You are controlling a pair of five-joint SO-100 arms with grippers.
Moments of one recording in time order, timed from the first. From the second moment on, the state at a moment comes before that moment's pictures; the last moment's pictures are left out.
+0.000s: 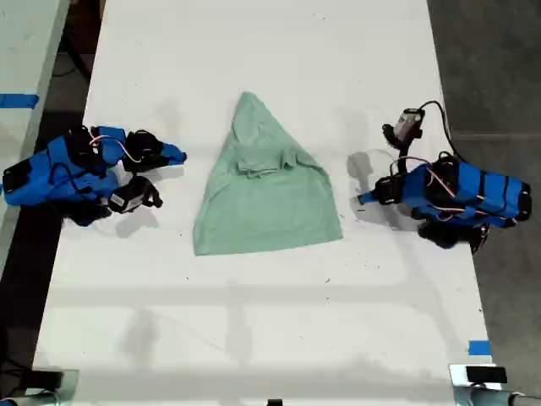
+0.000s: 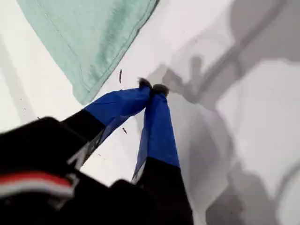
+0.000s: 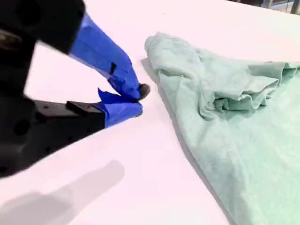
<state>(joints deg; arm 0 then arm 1) -29.5 204.7 186.2 58.1 -1.8 16.3 199.5 174.4 79.0 -28.8</state>
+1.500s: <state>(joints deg) -29.5 204.7 186.2 58.1 -1.8 14.7 113.7 134.0 53.3 -21.4</state>
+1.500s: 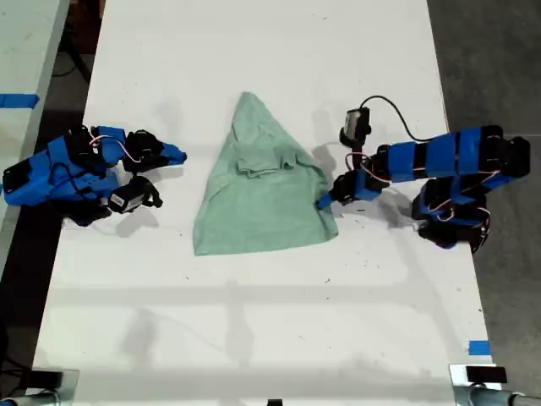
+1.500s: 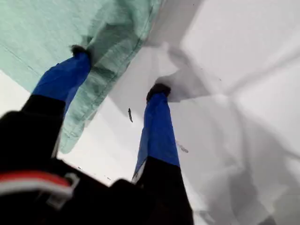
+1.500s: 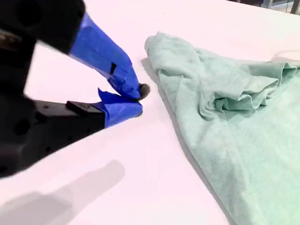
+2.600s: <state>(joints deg) -29.5 204.7 186.2 58.1 -1.8 8.3 83.3 80.7 74.2 -28.1</state>
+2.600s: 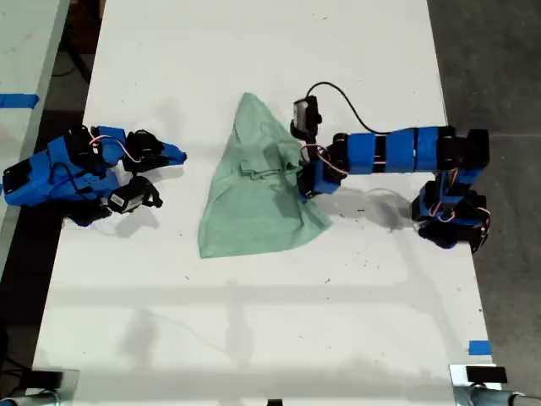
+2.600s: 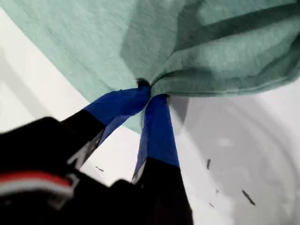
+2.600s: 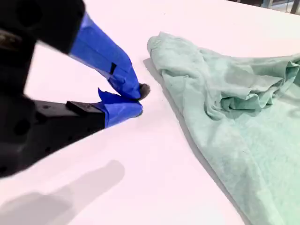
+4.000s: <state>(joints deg) -29.5 204.7 186.2 58.1 -1.8 6.8 96.2 64.6 98.7 -31.3</state>
